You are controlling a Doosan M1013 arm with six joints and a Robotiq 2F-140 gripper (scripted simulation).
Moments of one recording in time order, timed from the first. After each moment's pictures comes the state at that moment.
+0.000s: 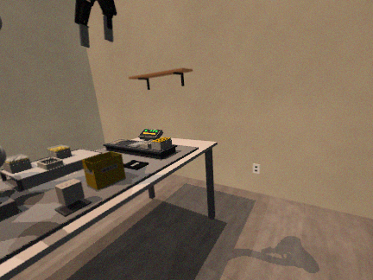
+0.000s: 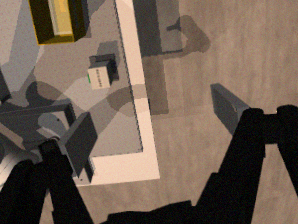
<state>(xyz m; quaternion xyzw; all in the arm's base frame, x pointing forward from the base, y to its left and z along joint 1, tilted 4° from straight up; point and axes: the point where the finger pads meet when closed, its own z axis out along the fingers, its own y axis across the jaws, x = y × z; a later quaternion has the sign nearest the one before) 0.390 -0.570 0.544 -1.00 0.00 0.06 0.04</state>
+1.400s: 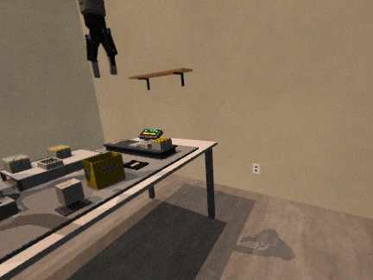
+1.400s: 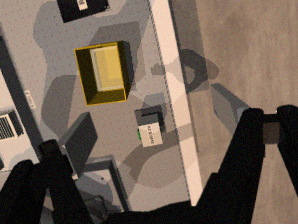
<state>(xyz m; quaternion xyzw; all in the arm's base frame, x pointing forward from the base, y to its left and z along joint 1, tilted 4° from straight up) 0.498 -0.446 0.468 -1.00 0.04 0.00 0.03</state>
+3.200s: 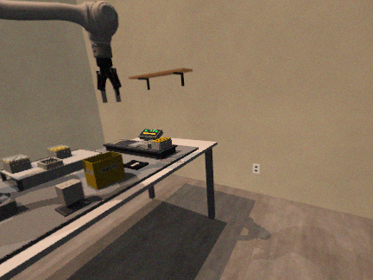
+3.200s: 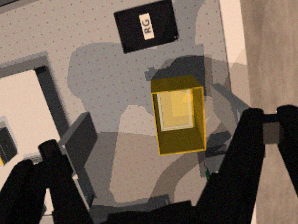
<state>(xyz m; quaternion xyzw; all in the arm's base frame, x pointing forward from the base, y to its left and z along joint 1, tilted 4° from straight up) 0.641 -0.281 0.368 -1.00 0.04 0.00 0.03</state>
